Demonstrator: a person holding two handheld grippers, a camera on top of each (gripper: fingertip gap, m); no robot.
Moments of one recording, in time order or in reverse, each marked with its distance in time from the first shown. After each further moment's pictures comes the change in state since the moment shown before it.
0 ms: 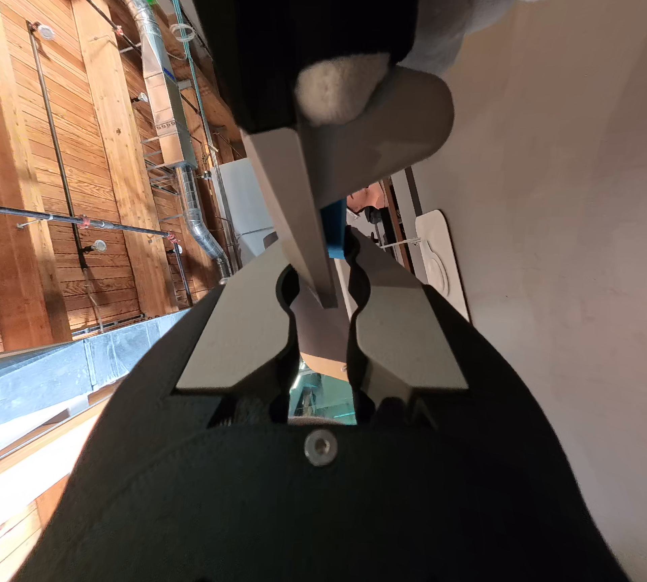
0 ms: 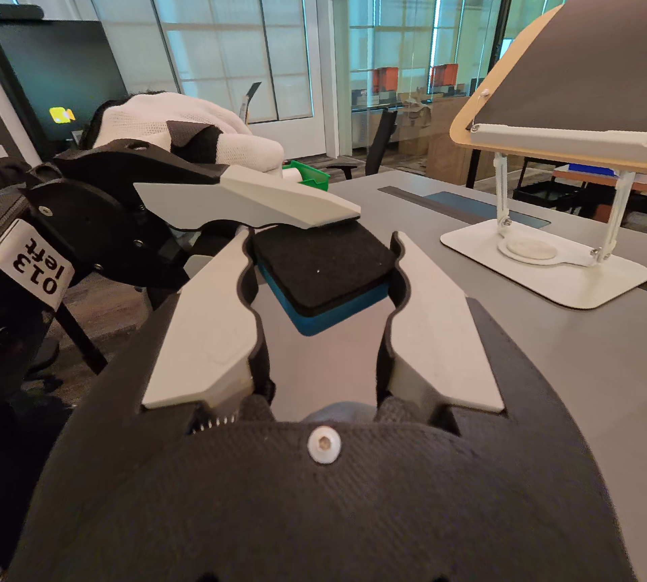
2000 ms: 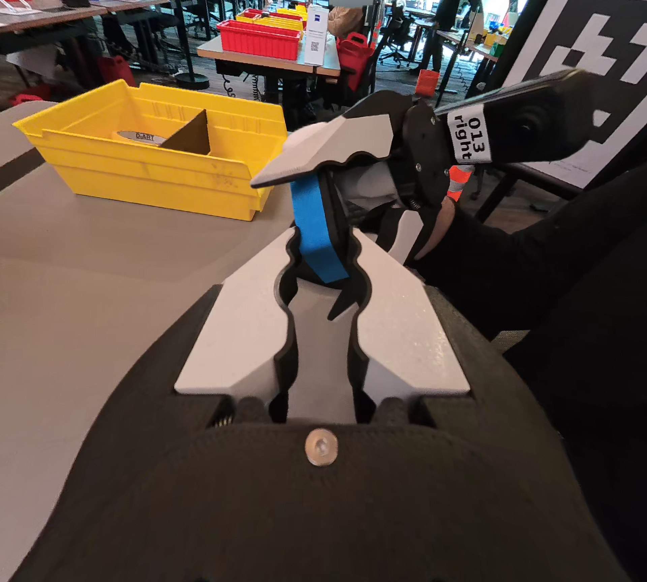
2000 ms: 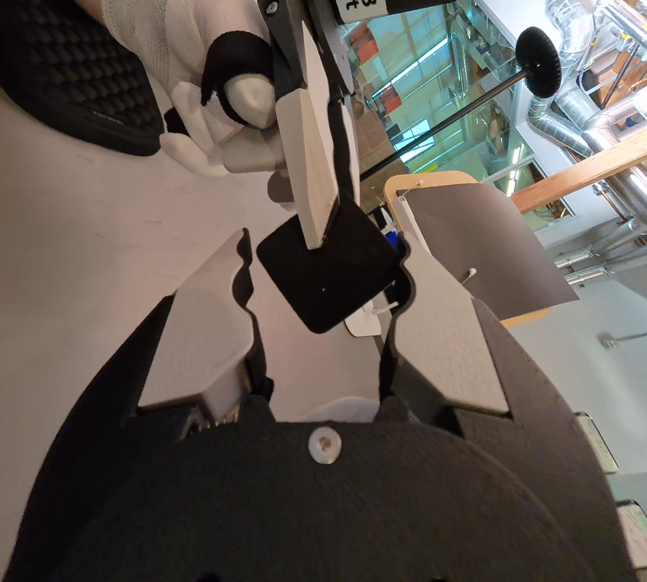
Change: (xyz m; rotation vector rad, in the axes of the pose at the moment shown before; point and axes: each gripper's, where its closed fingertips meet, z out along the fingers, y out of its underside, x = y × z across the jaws) left arm -0.010 -0.049 -0.055 0.737 0.876 -1.619; right arm -0.029 0.005 -0.024 -0.238 0.124 -1.008
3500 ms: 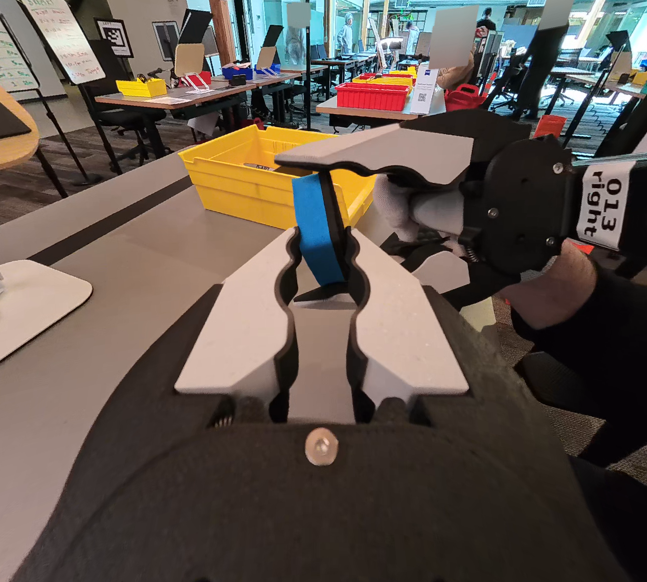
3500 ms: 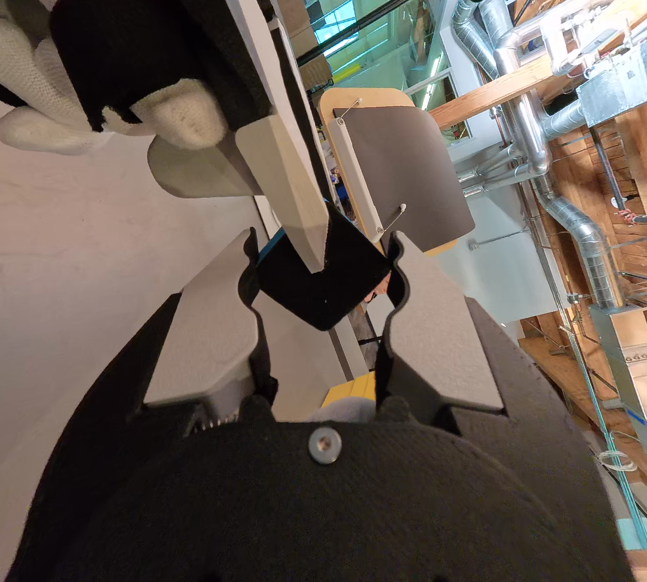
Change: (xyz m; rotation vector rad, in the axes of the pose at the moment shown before) left arm -0.048 0.002 -0.004 0.149 -0.331 0.059; right arm 0.029 0.035 0.026 -0.315 0.258 -0.149
